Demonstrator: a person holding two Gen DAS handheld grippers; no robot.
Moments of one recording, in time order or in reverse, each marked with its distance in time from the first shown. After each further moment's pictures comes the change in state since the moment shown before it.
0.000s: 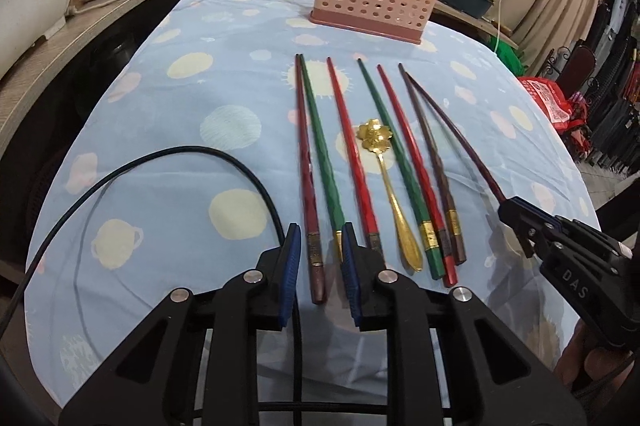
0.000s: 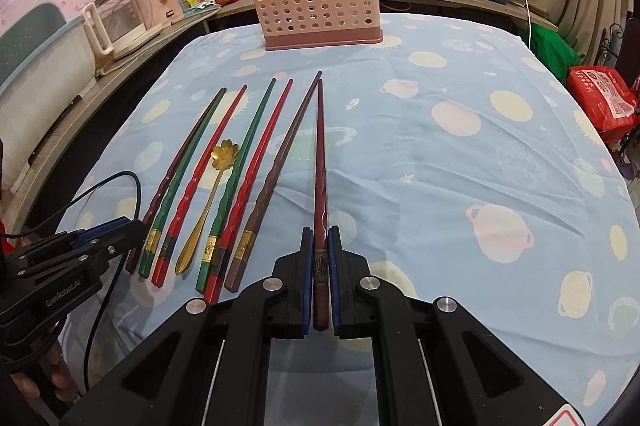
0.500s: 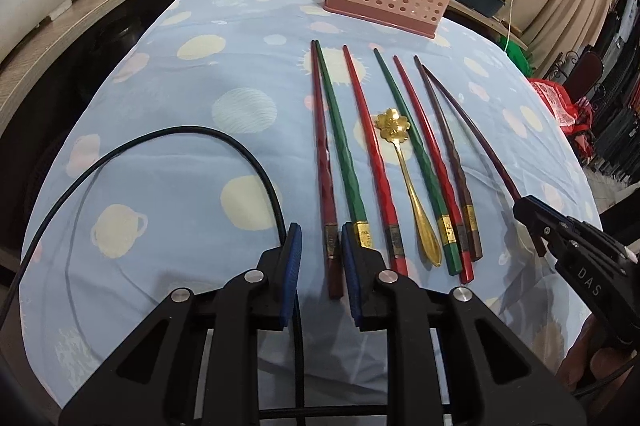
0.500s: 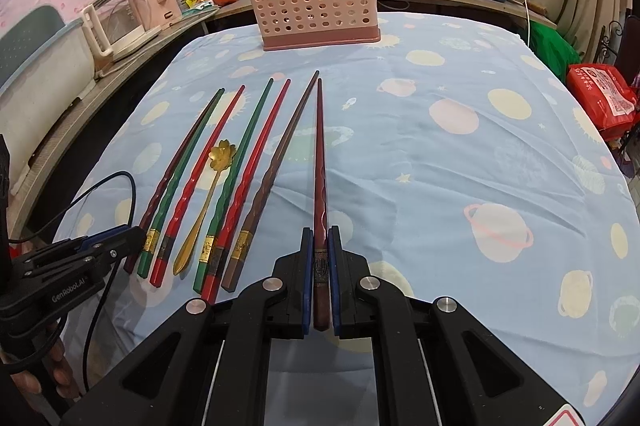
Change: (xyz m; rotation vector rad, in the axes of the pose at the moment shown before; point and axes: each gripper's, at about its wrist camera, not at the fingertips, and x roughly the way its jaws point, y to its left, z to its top) left arm 0.008 0.010 -0.005 -0.039 0.025 0.015; right arm 0.001 -0.002 0.000 0.007 0.000 0.002
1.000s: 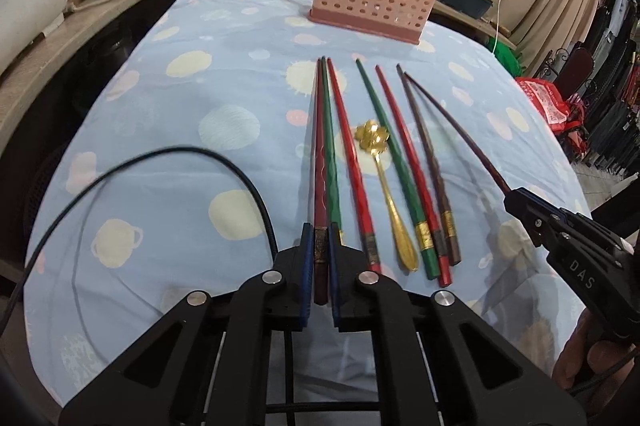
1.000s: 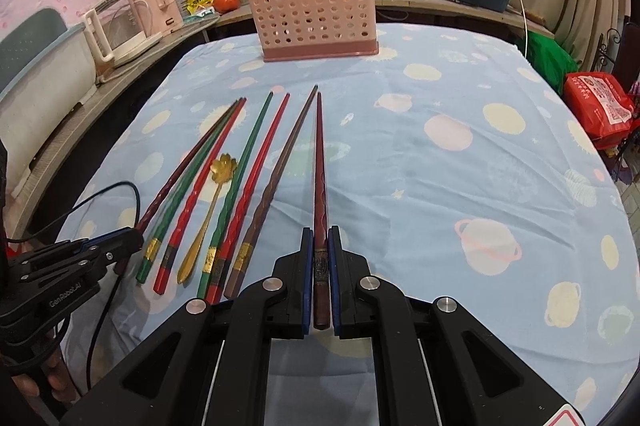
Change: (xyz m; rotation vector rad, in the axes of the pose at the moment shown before) left arm -0.016 -0.007 0.008 0.021 -0.033 -0.026; right arm -0.012 -0.001 0.007 -0.012 -0.038 -0.008
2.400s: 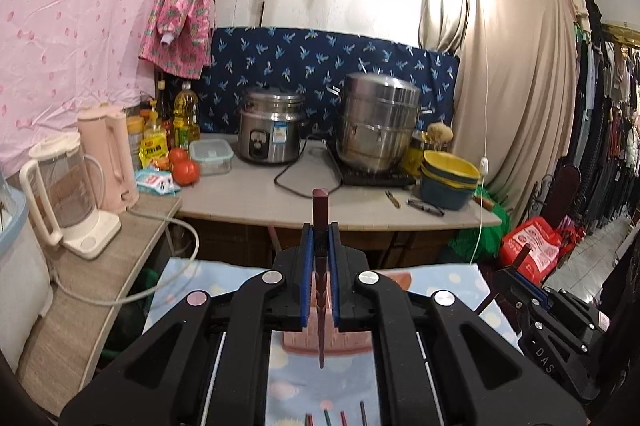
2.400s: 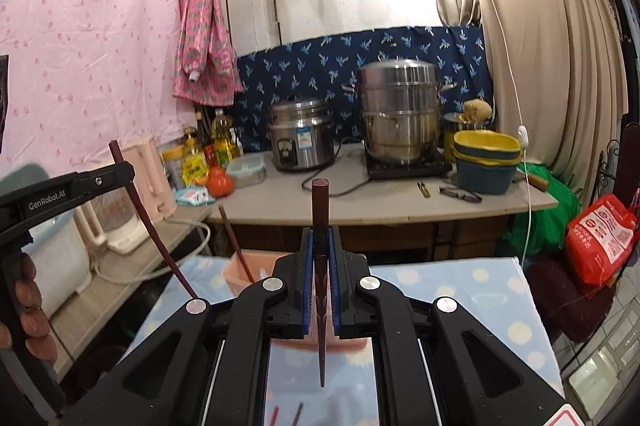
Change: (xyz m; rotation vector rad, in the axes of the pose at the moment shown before) left arm -0.089 -0.056 0.309 0.089 -0.547 -0.014; right arm -0.048 -0.017 0.267 -0.001 -0.500 0.013
